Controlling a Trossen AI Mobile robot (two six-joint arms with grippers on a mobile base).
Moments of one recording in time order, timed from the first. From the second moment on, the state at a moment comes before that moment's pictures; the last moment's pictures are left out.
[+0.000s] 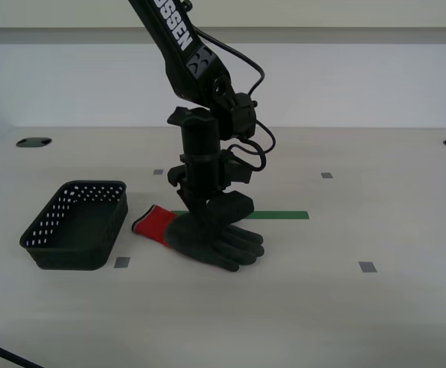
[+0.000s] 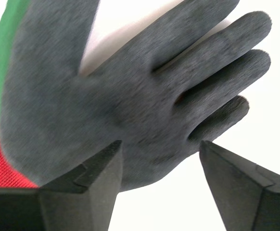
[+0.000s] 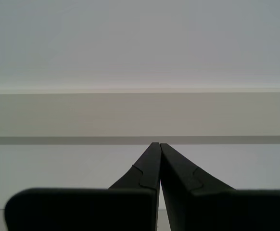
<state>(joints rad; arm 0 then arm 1) 0.00 1.05 0.52 0.59 0.00 0.00 -0.74 2.47 1.50 -0.63 0.15 0.26</state>
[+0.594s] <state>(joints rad) 0.00 1.05 0.52 0.59 0.00 0.00 -0.78 2.47 1.38 -0.40 -0.01 0.14</state>
